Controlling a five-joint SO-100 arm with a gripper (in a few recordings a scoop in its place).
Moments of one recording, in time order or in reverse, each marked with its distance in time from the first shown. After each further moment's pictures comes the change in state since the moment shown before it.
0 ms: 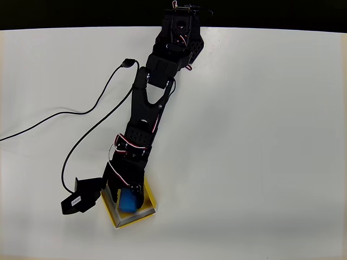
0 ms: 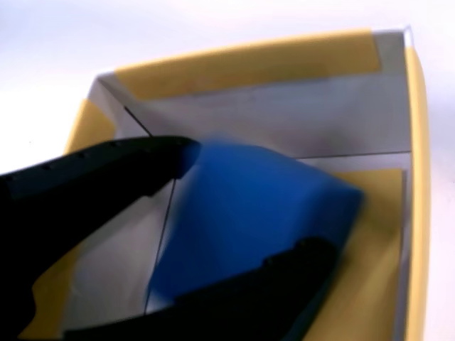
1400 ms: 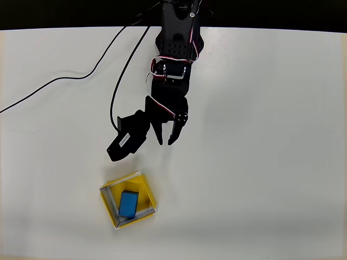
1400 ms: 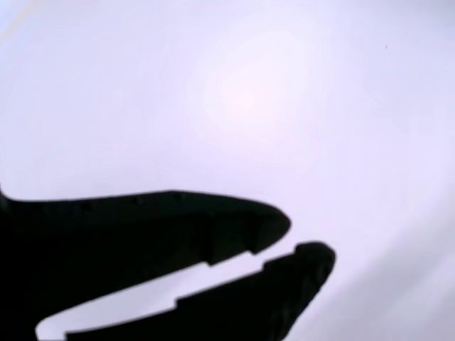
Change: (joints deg) arm -13.7 90.2 63.5 31.4 -0.9
